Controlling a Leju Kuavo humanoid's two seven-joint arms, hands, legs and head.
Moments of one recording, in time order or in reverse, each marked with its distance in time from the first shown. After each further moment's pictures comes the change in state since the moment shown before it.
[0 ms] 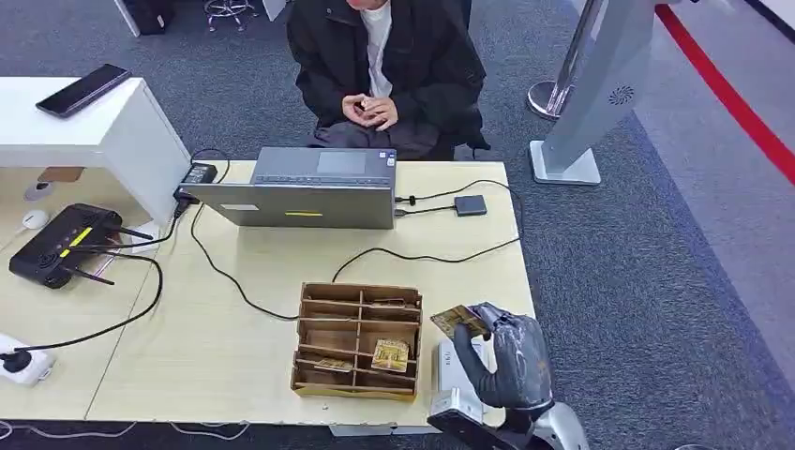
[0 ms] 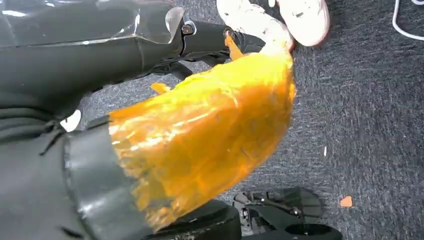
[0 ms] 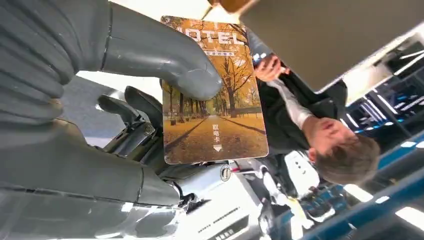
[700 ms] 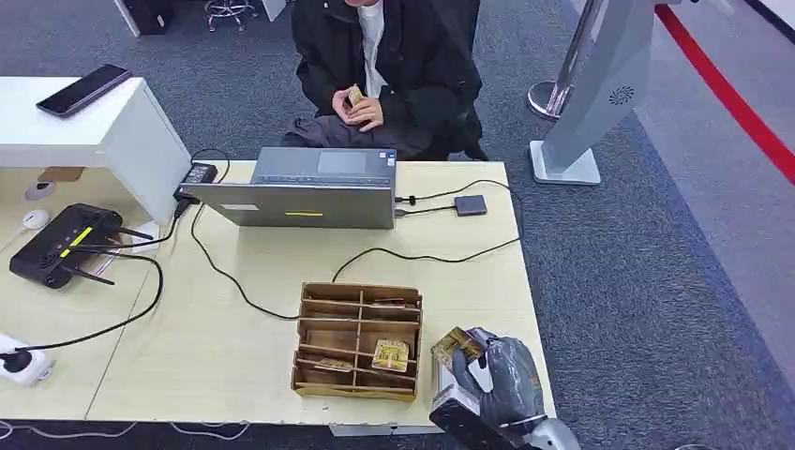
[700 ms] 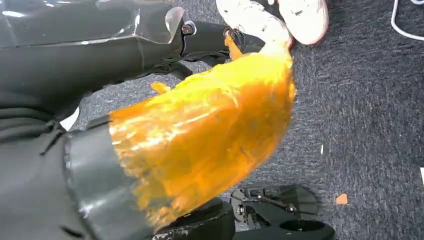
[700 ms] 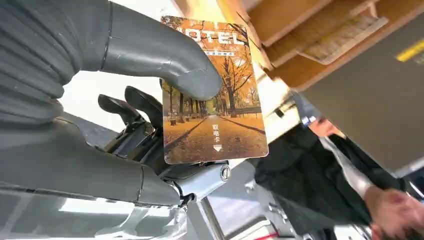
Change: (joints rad) left arm -0.006 -0.003 -0.019 0.000 0.034 -0.003 -0.006; right arm 0.047 -0.025 0.012 0.045 -0.112 0.121 0.098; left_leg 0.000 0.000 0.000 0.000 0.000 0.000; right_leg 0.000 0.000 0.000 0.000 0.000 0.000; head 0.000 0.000
